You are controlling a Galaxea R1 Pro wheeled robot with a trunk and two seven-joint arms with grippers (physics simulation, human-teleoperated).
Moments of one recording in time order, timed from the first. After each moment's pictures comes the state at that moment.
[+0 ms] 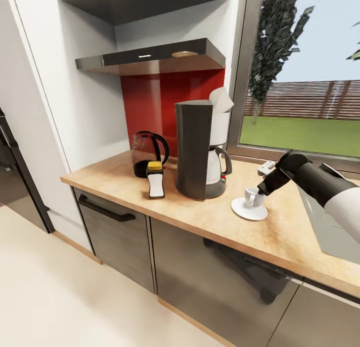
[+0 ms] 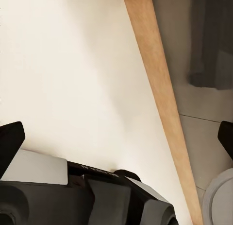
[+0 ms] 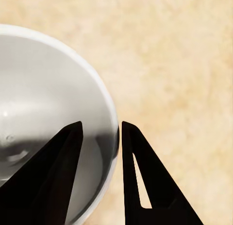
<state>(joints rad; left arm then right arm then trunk) -0.08 0.30 0.10 -0.03 0.65 0.09 -0.99 -1.37 -0.46 0.81 -0.79 0.08 1.01 0.80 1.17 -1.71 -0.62</state>
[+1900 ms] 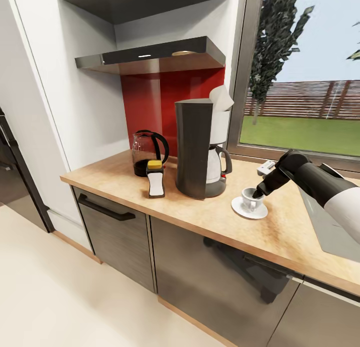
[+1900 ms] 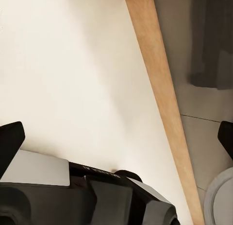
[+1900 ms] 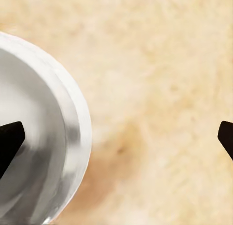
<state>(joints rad) -0.08 0.30 0.10 -0.03 0.65 0.09 -0.99 -1.37 -0.46 0.81 -0.79 0.08 1.01 0.80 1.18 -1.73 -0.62</state>
